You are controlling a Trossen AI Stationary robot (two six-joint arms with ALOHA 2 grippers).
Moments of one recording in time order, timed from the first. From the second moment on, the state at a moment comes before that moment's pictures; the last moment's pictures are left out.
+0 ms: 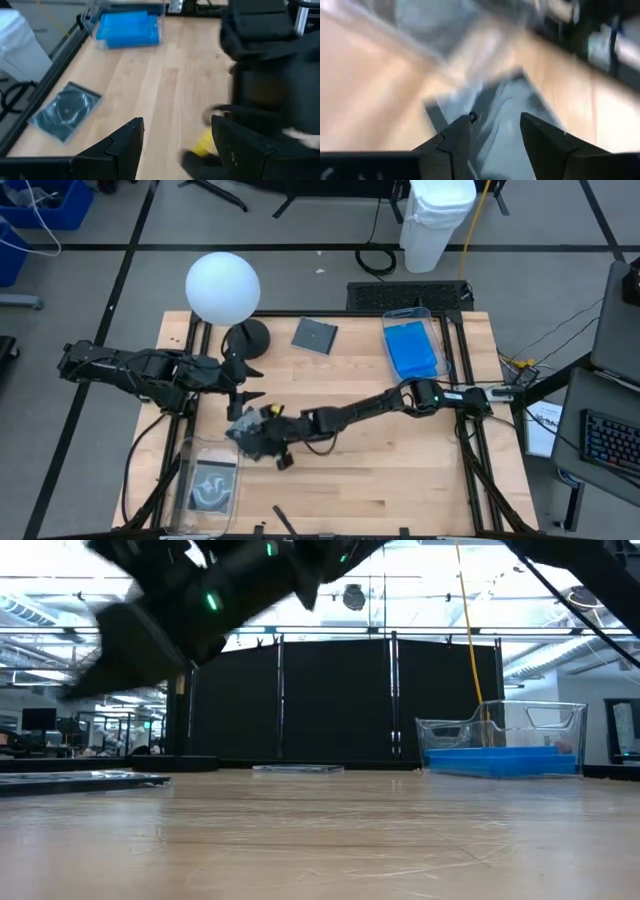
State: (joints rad) left arm -0.17 0.90 0.94 -0.62 -0.26 -0.16; right arm 0.18 2.43 1.96 -0.13 0.09 -0.35
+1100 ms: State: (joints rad) left arm -0.17 1.25 0.94 -0.75 -0.26 -0.10; right arm 0.23 1.84 1.20 -0.31 0.22 -0.14
